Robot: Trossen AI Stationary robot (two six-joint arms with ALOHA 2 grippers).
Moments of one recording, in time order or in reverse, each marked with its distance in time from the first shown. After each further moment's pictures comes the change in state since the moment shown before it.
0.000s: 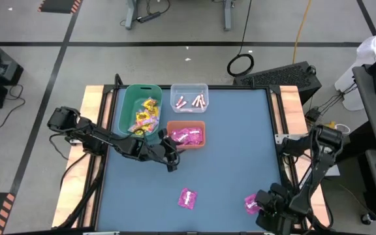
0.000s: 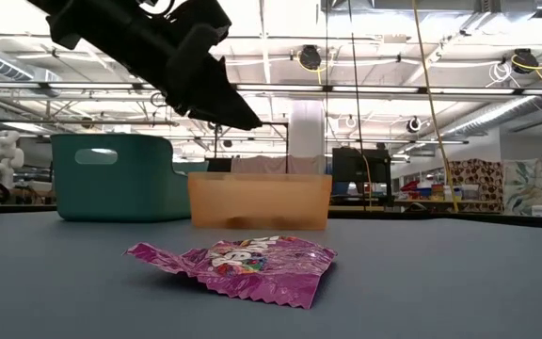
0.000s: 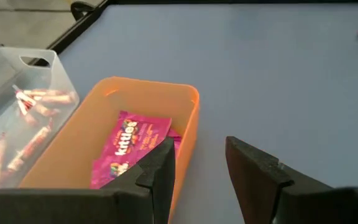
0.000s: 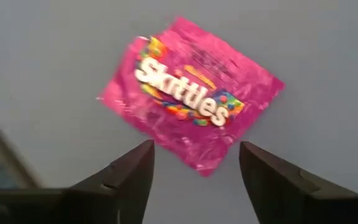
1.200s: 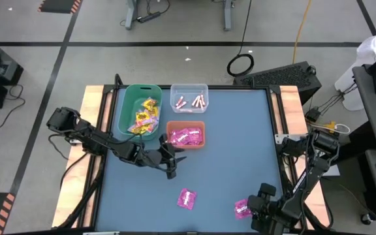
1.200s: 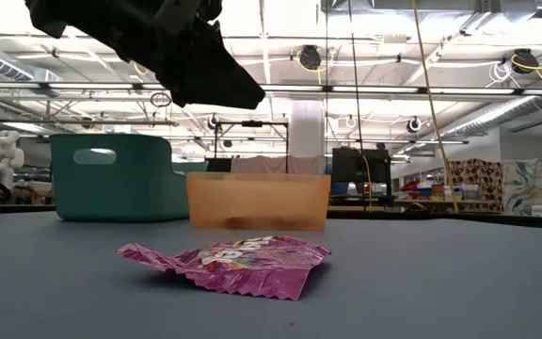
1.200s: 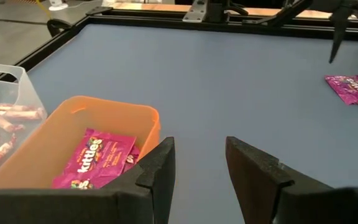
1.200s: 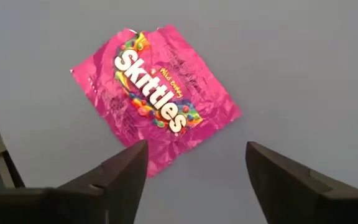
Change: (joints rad) left arm -0.072 0.000 -0.001 0.090 -0.006 -0.047; right arm -0.063 0.082 0.102 -0.041 0.095 -0.269
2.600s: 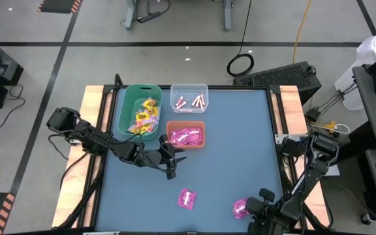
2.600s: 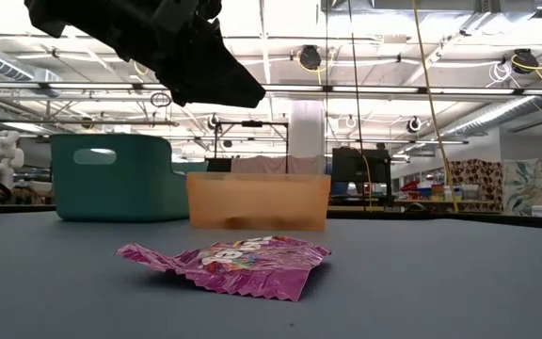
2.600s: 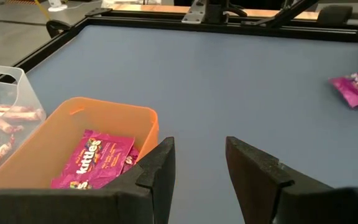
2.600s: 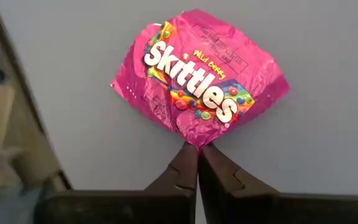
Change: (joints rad) left arm -0.006 0.000 0.000 0.005 0.000 0.001; right arm 0.002 0.028 -0.005 0.137 0.003 0.114
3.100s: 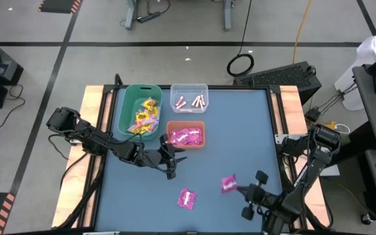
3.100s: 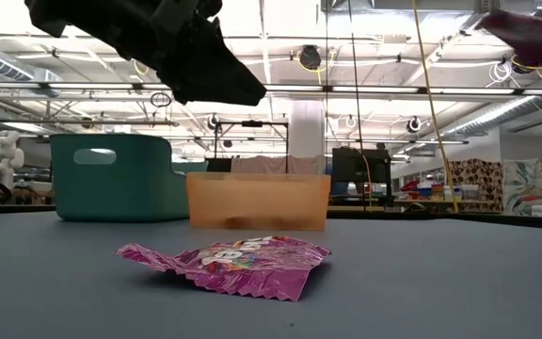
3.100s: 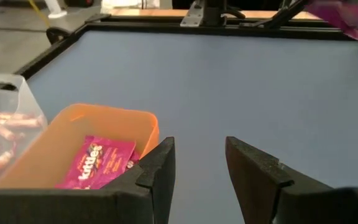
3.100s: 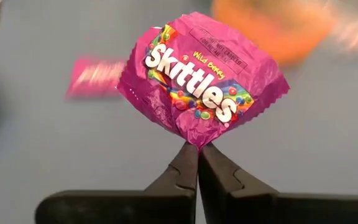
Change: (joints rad) left arm 0.000 0.000 0.000 0.011 0.000 0.029; right arm -0.033 -0.097 0.004 -0.215 0.679 -0.083
